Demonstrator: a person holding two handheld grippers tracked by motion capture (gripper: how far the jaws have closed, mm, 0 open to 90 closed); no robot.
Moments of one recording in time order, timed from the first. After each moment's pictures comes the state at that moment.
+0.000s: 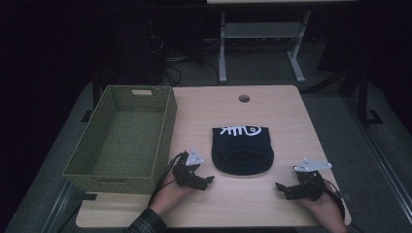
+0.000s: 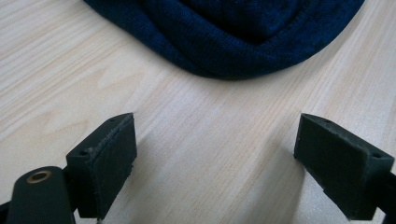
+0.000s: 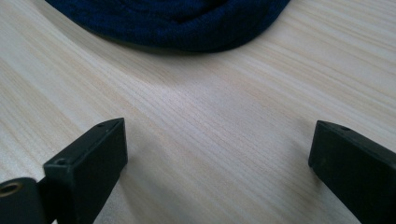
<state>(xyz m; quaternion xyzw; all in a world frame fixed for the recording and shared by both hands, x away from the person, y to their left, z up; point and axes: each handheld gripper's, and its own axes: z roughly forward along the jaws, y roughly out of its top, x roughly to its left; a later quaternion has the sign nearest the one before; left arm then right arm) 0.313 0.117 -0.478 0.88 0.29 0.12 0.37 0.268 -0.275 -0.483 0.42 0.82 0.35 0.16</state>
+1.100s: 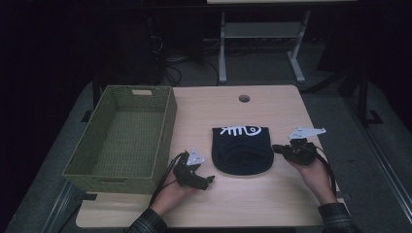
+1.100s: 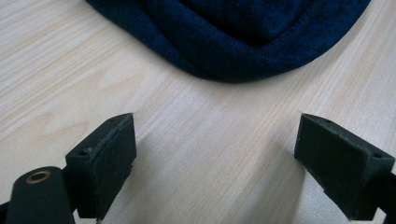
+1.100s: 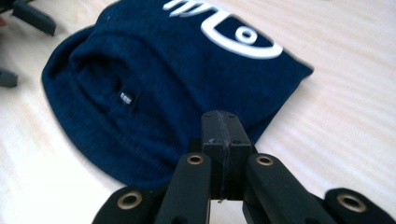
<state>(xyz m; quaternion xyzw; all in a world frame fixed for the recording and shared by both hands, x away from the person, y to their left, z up) 0.313 0.114 -0.478 0.87 0.29 0.13 0.37 0.338 -0.259 -0.427 0.38 0.82 0.39 0.15</state>
